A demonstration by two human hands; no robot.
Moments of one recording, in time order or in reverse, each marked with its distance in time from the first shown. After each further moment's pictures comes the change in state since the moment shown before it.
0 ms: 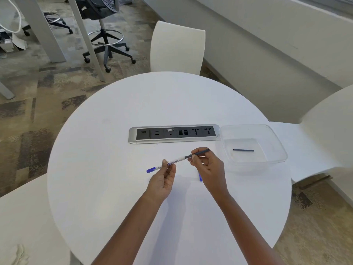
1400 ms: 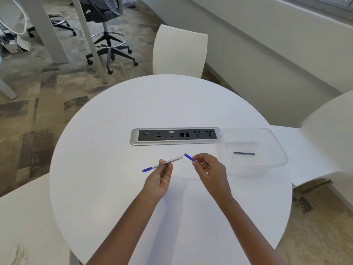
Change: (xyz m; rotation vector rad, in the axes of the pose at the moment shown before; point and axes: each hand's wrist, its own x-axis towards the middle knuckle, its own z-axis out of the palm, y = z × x) left_hand -0.006 0.015 0.001 0.005 -0.005 0.012; right_hand -0.001 0.005 -0.004 -0.344 -0.014 -0.013
